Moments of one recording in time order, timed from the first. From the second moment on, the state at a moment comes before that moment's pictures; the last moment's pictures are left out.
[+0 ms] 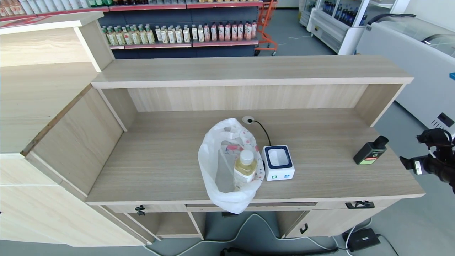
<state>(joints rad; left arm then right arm) -0.01 0.00 0.00 0.00 -0.02 -0.09 -0.52 2.14 -0.90 -0.99 0.08 -0.53</state>
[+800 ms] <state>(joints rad) -0.01 0.00 0.00 0.00 -0.02 -0.09 -0.39 2.22 -0.95 -1.03 0.08 -0.52</state>
